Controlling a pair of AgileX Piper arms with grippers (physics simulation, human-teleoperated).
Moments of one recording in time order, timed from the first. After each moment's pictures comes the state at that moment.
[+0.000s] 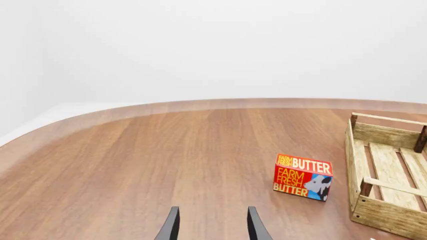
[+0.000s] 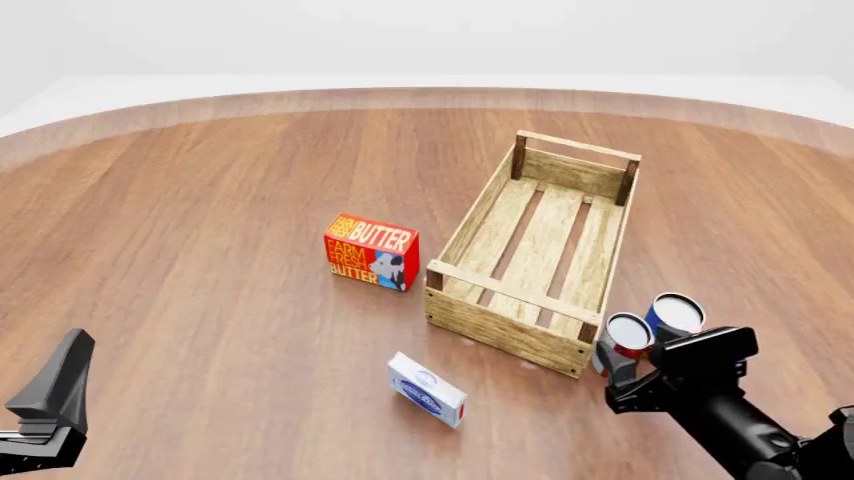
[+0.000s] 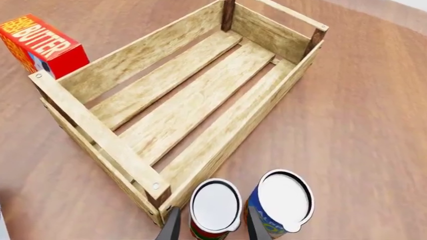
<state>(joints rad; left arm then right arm) 0.00 0.00 0.00 0.00 0.00 0.20 1.67 -0.07 -1.11 -0.11</state>
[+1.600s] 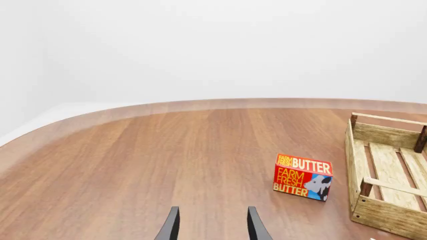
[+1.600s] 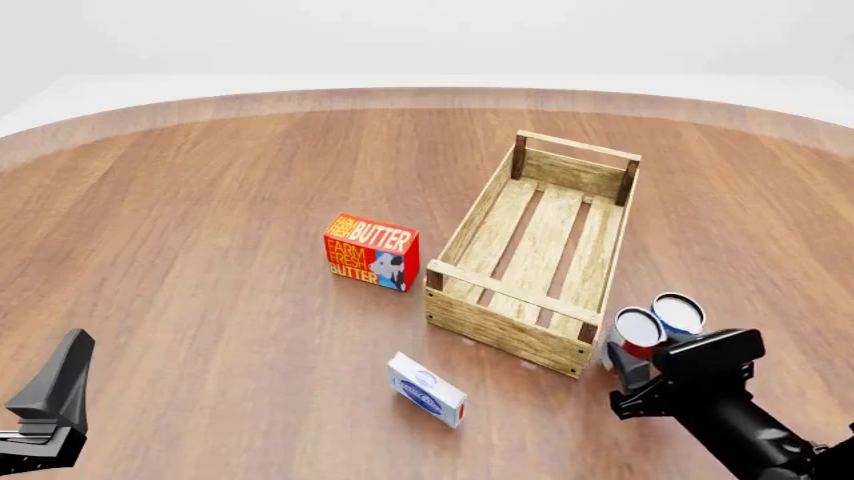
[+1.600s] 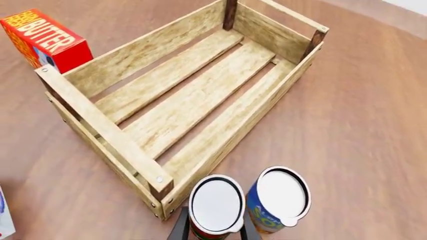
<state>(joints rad) 0.00 0.00 0.00 0.00 0.00 0.20 1.60 -0.05 -1.05 -0.13</state>
